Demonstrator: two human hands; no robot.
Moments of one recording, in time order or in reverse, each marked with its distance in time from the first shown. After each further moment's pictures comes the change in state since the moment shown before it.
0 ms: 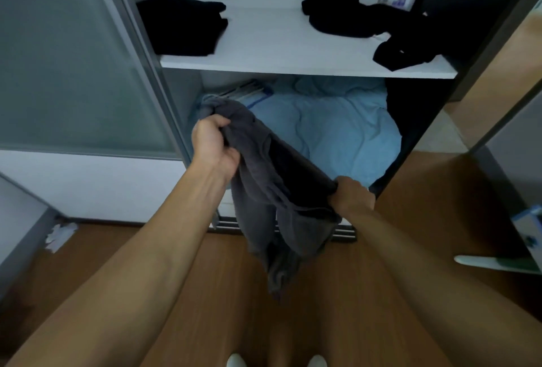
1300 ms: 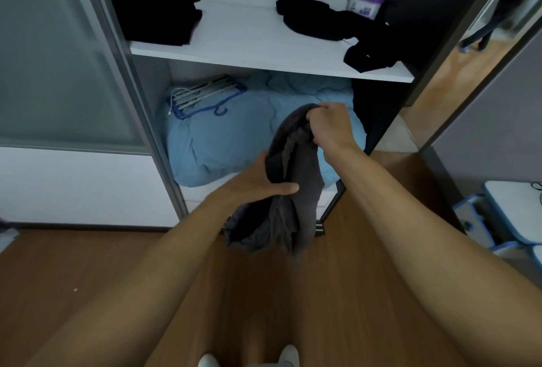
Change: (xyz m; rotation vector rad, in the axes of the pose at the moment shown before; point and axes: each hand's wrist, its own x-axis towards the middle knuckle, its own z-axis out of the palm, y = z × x) left_hand 0.015 -0.097 -0.056 1.296 -0.714 0.011; right_hand -0.031 -0.087 -0.123 0.918 0.243 -0.031
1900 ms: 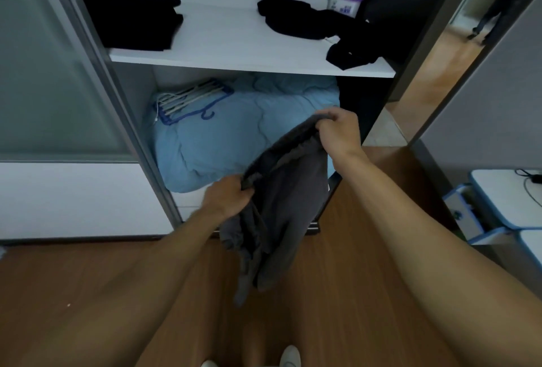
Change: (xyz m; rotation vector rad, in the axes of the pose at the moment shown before) left_hand -0.008 -0.028 0.004 0.505 0.178 -0.148; right_hand 0.006 0.037 -0.040 0.025 0.091 -0.057
